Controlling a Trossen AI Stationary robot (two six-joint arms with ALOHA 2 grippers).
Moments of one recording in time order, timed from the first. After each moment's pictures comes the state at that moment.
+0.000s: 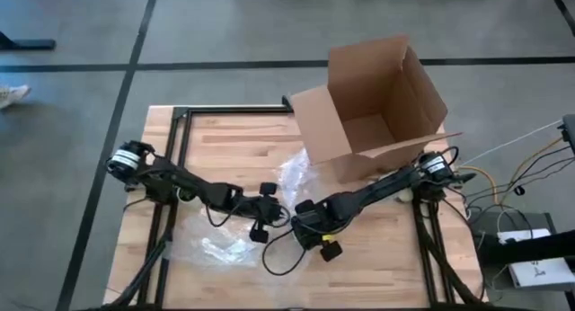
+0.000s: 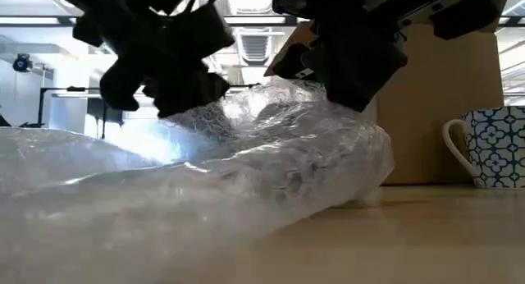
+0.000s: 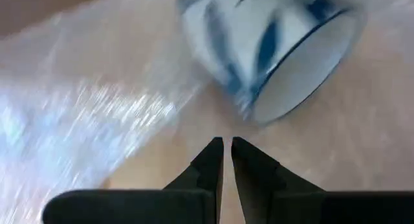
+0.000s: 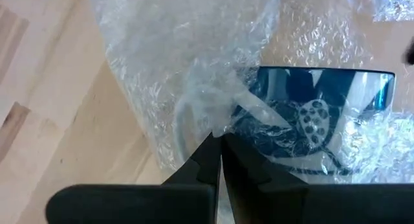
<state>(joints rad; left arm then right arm) -0.26 1.64 0.83 0.03 -0.21 0.00 0.31 2.01 1.47 -0.74 -0.10 -0.19</state>
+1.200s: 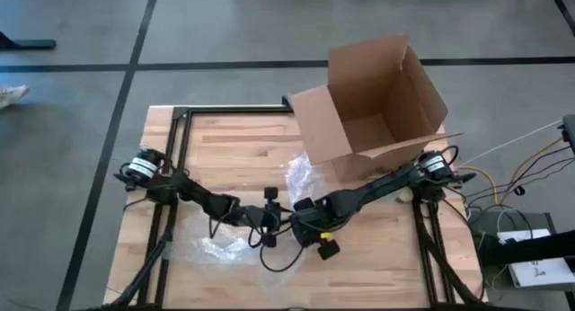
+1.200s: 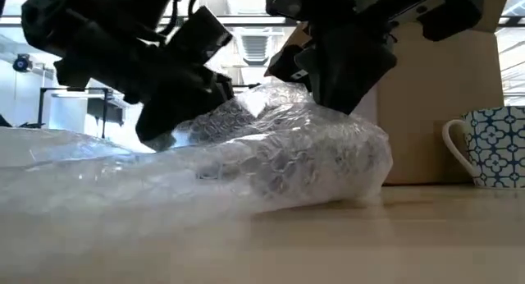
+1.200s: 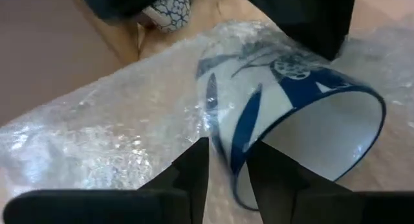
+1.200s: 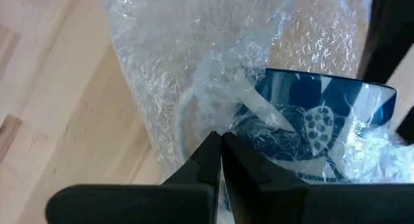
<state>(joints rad) -0.34 1.84 0.73 0.66 -0.41 0.12 0.30 2.01 1.47 -0.72 -0.10 -0.17</state>
